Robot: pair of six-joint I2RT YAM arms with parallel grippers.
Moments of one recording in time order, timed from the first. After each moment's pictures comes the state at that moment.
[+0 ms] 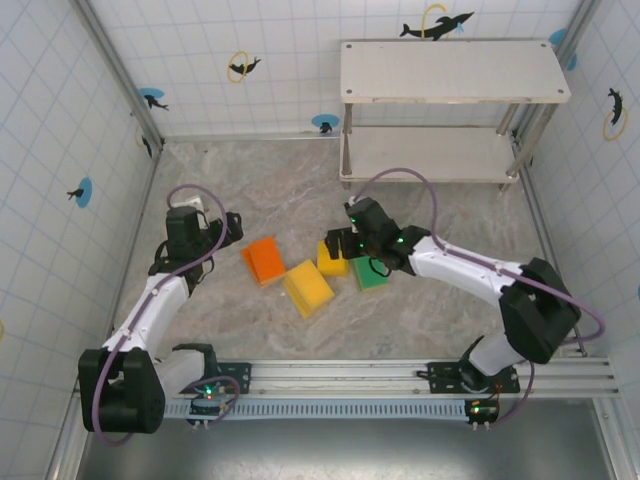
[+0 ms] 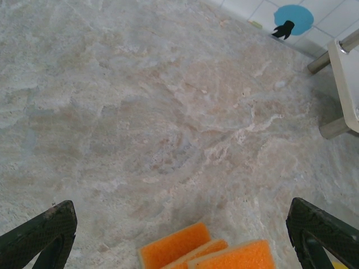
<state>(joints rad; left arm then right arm) -0.05 1.08 0.60 -0.14 0.15 -0.40 0.84 1.54 1.02 -0.30 0.08 0.52</state>
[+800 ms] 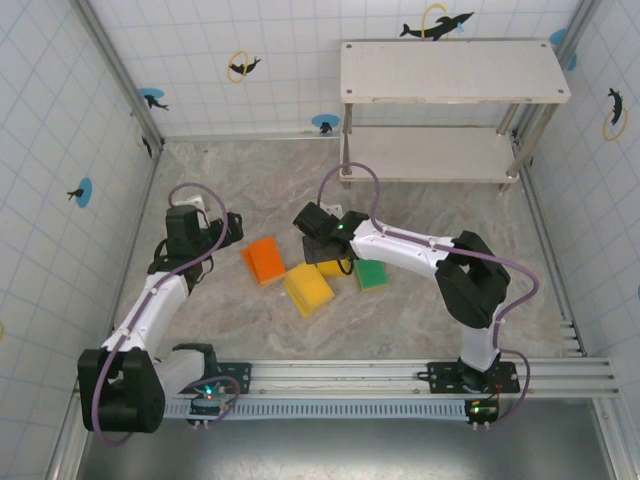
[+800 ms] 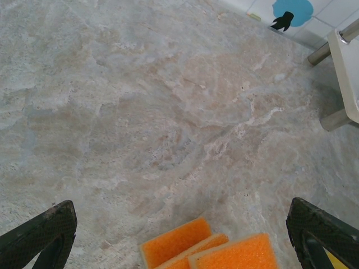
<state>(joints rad) -0.05 1.08 0.61 -0.16 0.15 -0.37 0.97 1.89 1.43 -0.74 0.32 0.70</state>
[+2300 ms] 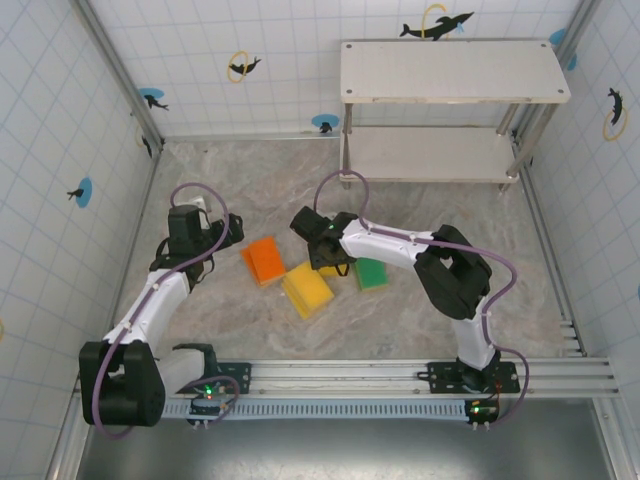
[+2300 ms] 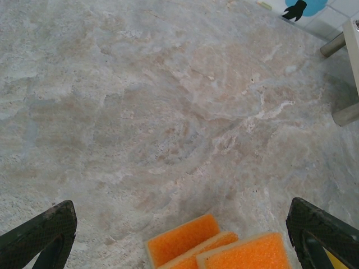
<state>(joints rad) -0.05 1.11 0.61 -0.16 0.15 -0.37 0.96 2.00 1.48 -0.76 0.25 0.68</state>
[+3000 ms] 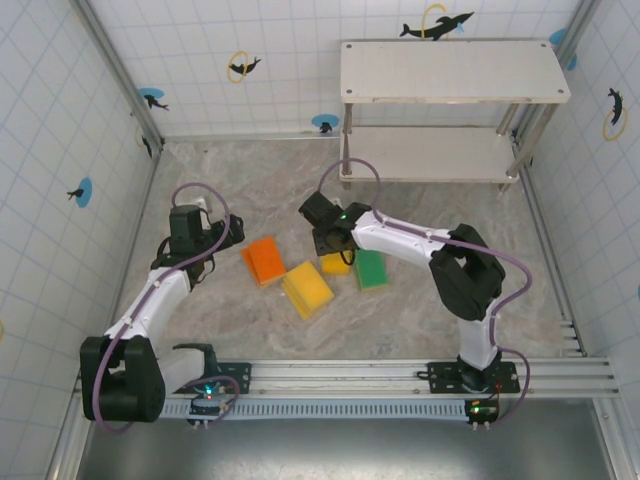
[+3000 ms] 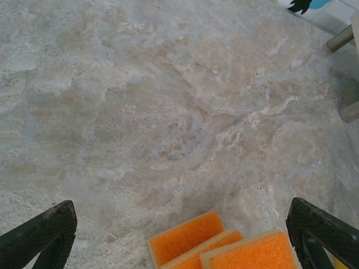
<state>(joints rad) -0.05 1.14 0.61 -0.16 0.15 -0.37 0.89 1.92 1.45 -0.68 0.24 0.55</state>
